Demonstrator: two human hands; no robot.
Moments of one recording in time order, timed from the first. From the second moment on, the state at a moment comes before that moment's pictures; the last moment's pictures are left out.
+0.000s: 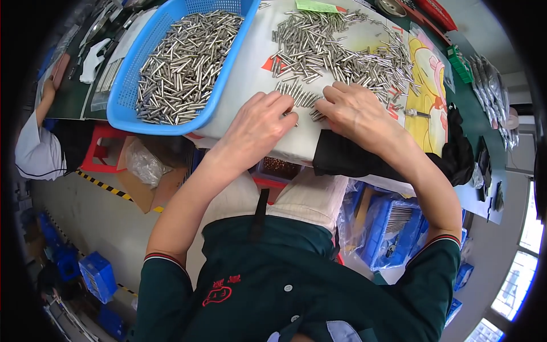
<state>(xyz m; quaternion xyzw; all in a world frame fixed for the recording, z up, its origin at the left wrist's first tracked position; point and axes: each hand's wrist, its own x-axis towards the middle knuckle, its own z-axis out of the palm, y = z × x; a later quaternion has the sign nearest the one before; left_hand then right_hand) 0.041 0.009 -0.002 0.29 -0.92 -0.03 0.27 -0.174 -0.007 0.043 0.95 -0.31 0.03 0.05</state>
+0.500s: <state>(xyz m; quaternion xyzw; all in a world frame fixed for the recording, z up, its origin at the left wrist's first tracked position) 0.044 0.023 -0.004 0.37 -0.89 -0.05 0.27 -0.153 0.005 0.028 0.94 -0.31 -0.01 0.18</state>
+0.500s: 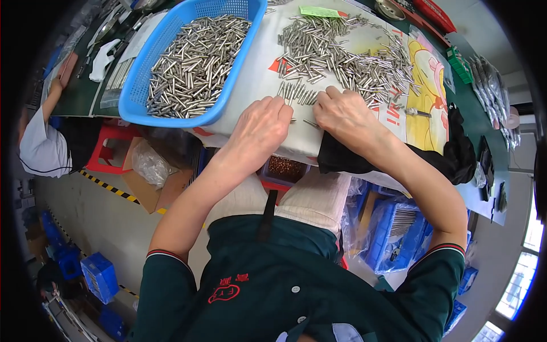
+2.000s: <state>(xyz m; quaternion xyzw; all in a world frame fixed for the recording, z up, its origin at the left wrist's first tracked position) 0.000 0.036 0.012 0.42 -0.89 0.02 0.19 -0.202 0.025 0.043 0.87 -0.49 0.08 0.07</state>
